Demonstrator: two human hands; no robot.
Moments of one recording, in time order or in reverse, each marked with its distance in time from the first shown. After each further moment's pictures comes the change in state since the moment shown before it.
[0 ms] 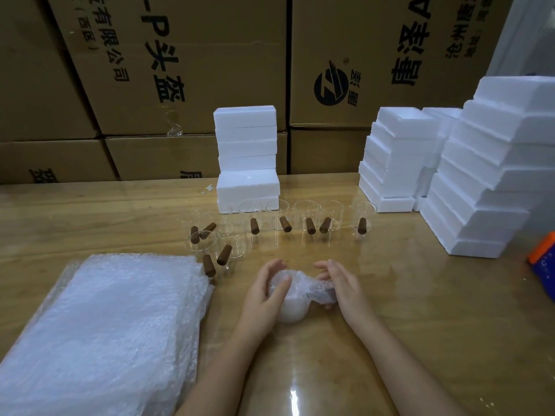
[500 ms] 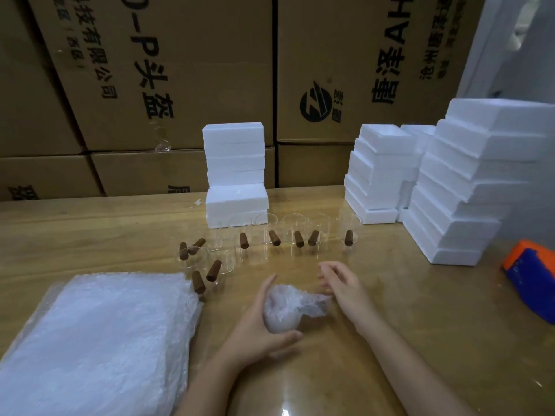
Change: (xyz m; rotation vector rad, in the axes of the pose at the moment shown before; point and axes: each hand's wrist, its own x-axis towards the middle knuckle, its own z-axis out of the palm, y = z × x) left_hand -0.004 -0.010 -0.014 0.144 -0.340 -0.064; right_hand 0.012 -0.020 -0.021 -0.077 0.046 0.025
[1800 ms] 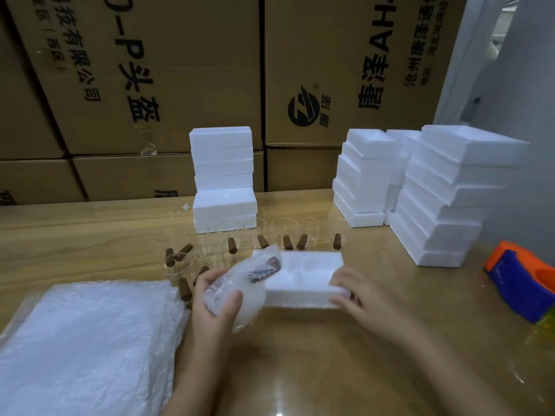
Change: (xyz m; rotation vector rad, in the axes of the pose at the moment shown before) left_hand -0.006 0.021 -0.014 -0.429 0.664 0.247; right_hand -0.015 -0.017 -0.069 -0.738 -0.247 -0.480
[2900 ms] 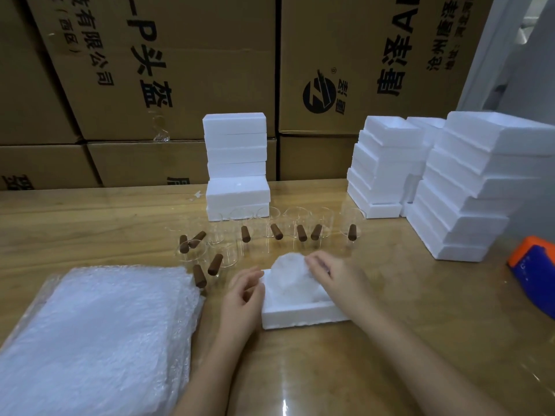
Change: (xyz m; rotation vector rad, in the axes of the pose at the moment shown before) left_hand 0.007 -0.022 0.007 0.330 -0.171 -0.180; right_hand 0.044 -0.056 0.035 0.095 0.074 0.270
